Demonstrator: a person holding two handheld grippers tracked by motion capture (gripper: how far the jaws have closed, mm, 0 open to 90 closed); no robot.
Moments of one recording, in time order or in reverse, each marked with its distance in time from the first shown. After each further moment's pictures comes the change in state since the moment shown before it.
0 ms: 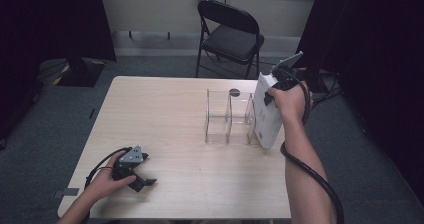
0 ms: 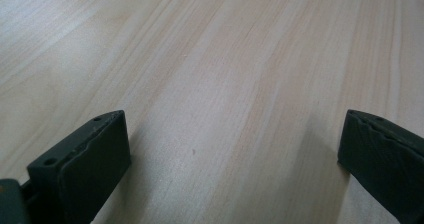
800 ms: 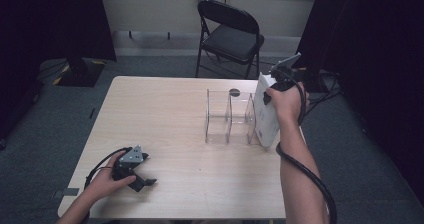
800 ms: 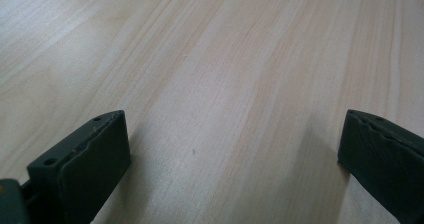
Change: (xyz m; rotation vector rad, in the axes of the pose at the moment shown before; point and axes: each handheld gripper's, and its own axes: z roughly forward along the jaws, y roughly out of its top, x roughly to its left) left arm 0.000 0.000 0.000 0.000 -0.001 0.000; right arm 0.001 0.002 0.010 -0.022 -0.033 0.019
